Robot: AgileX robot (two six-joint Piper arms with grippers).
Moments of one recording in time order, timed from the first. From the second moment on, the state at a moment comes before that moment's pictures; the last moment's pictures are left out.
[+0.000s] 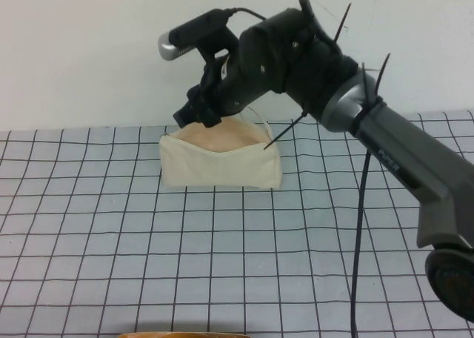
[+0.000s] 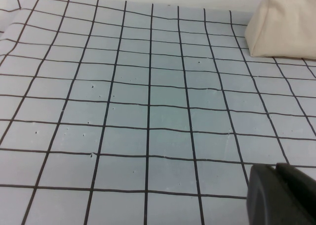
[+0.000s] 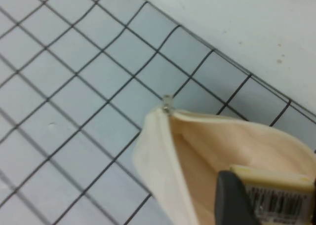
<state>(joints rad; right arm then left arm) 0.66 2.45 -2.56 -0.02 0.96 -0.05 0.00 -0.01 0.02 -0.13 0.37 -0.02</state>
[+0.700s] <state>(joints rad) 0.65 2.20 -2.60 0.03 1.19 -0.15 0.00 -0.01 0.02 -0.13 0.37 -0.02</state>
